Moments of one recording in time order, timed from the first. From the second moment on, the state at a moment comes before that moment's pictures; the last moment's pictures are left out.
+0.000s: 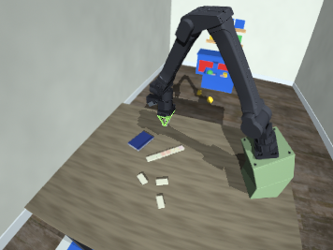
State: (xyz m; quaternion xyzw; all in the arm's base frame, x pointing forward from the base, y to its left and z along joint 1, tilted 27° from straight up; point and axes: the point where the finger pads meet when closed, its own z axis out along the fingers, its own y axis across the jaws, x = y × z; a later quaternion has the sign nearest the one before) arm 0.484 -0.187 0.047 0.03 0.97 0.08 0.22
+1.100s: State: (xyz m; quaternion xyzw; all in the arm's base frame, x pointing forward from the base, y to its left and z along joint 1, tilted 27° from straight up) arm 0.527 -0.226 0.073 0.19 0.96 0.12 0.20
